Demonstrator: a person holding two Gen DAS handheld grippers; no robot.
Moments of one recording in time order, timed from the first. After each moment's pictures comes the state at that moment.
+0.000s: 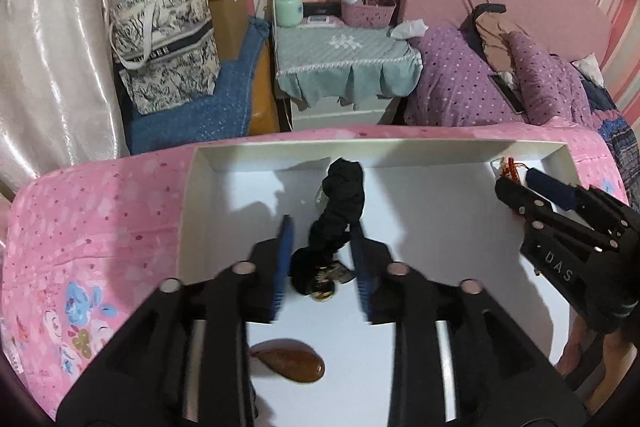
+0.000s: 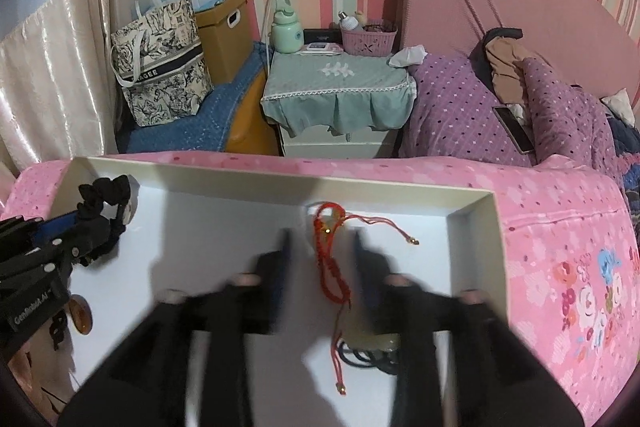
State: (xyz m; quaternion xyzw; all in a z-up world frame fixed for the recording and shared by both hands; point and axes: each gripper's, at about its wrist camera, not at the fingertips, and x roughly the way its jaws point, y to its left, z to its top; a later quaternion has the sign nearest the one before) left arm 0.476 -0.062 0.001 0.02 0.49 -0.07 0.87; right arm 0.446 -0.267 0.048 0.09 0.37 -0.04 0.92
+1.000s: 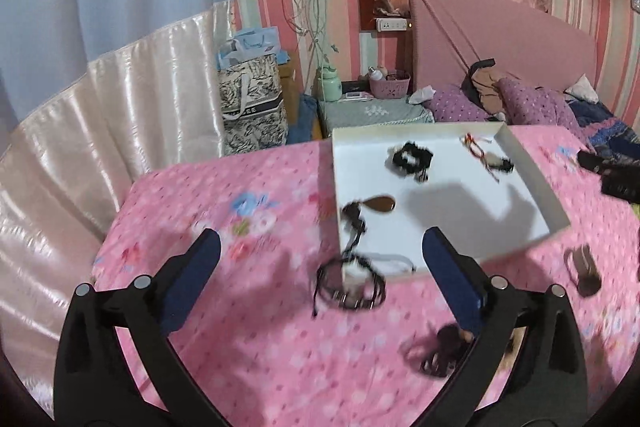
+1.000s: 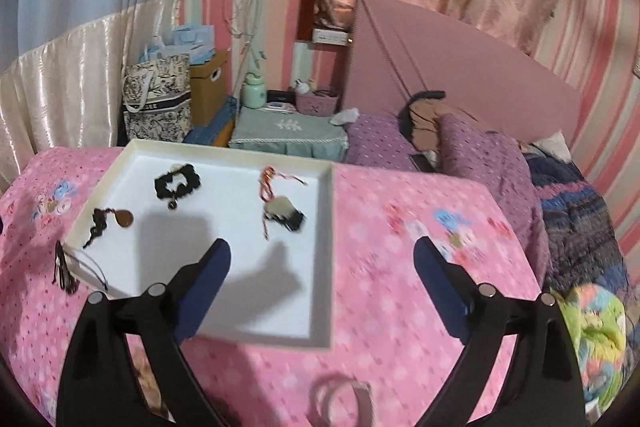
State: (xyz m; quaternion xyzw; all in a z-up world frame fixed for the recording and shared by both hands) left arm 0.233 0.032 0.094 0.06 0.35 -0.02 0.94; right arm 0.214 -0.275 0.116 0.03 0.27 -0.13 0.95
